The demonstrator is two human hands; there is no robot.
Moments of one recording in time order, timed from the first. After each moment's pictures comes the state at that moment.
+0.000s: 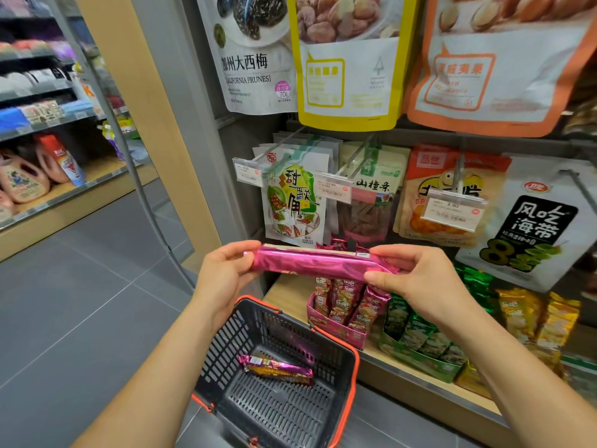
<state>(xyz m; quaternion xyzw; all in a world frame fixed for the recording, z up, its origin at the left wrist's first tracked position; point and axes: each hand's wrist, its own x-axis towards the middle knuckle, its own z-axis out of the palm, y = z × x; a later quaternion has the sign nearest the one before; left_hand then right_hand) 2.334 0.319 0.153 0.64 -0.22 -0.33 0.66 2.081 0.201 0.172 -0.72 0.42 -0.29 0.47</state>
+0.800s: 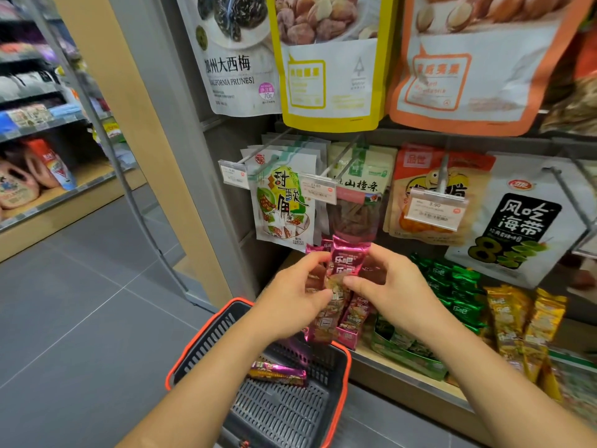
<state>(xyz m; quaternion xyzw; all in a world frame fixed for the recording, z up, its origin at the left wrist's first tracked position) 2.255 0.293 0.148 0.66 -0.56 -0.30 0.40 2.086 0.210 0.165 -0.81 0.33 -0.29 0.39</state>
